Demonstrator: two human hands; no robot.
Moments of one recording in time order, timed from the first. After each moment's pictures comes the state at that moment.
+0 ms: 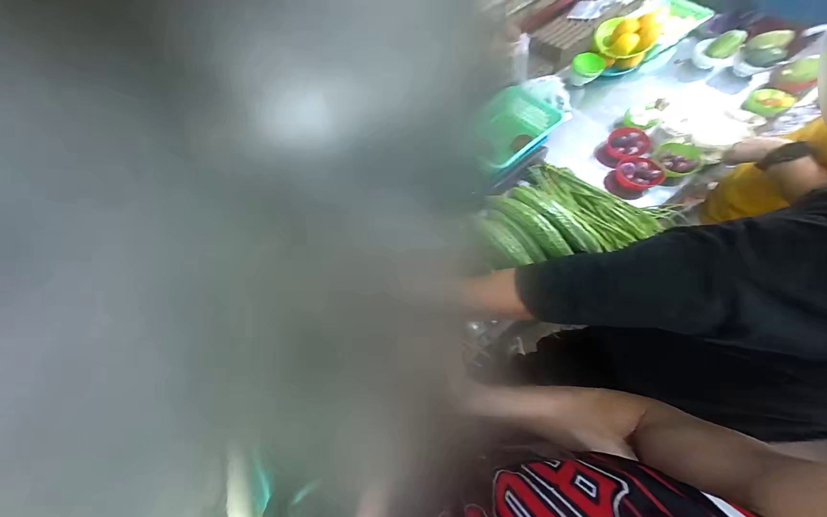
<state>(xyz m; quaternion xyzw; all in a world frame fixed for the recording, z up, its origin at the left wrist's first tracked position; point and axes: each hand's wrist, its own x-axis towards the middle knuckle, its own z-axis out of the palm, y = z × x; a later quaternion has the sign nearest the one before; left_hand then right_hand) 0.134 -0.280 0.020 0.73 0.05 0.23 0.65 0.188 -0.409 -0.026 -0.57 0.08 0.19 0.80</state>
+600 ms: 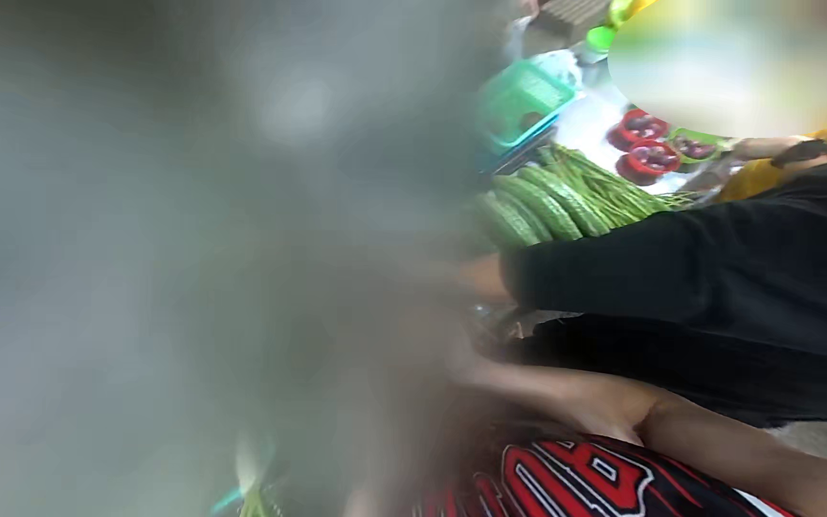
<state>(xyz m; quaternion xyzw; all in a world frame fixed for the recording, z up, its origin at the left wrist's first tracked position) 0.140 -0.265 0.007 0.69 0.07 0.28 0.66 0.184 -0.411 -0.025 -0.56 0.09 0.18 0.80</state>
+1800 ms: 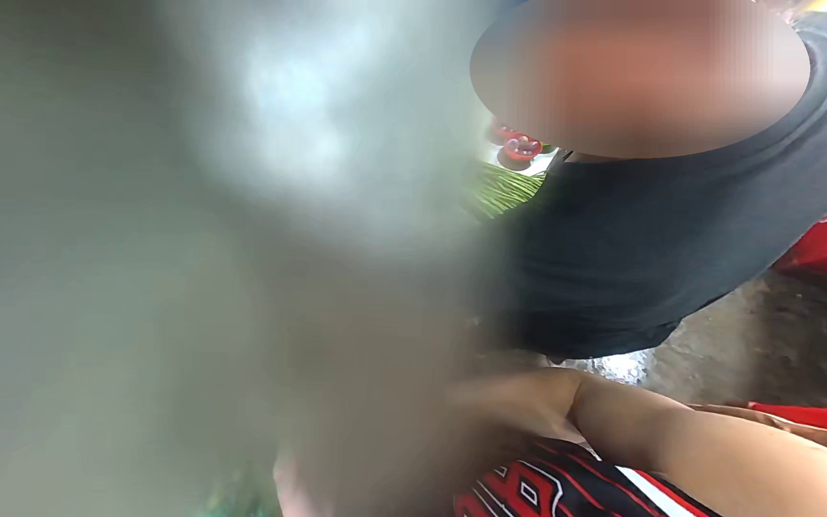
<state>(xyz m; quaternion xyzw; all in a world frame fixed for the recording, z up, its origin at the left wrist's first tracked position) 0.114 -0.240 -0.017 0.43 0.17 0.00 0.88 0.182 -0.427 -0.040 -0.57 -0.02 0.29 0.77</state>
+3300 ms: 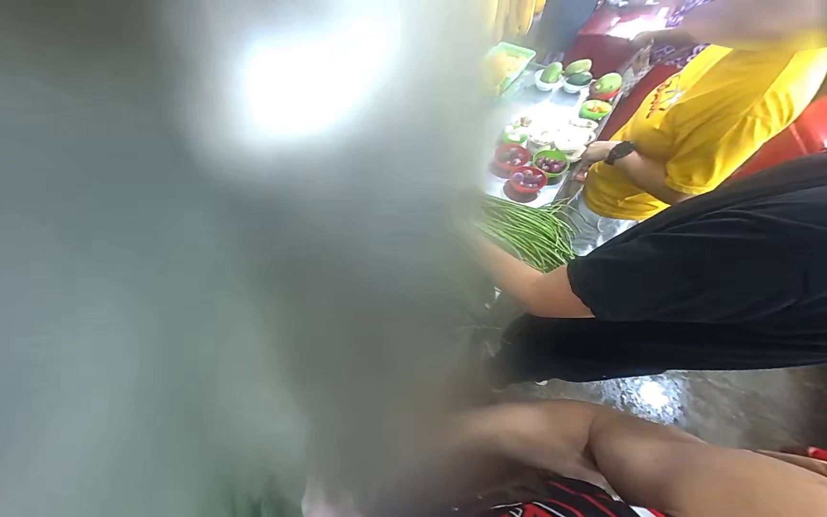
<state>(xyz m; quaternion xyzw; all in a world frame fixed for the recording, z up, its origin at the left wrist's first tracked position) 0.135 -0.259 -0.045 0.45 0.27 0.02 0.85 0.212 -0.434 -0.064 -0.60 -0.02 0.31 0.74</state>
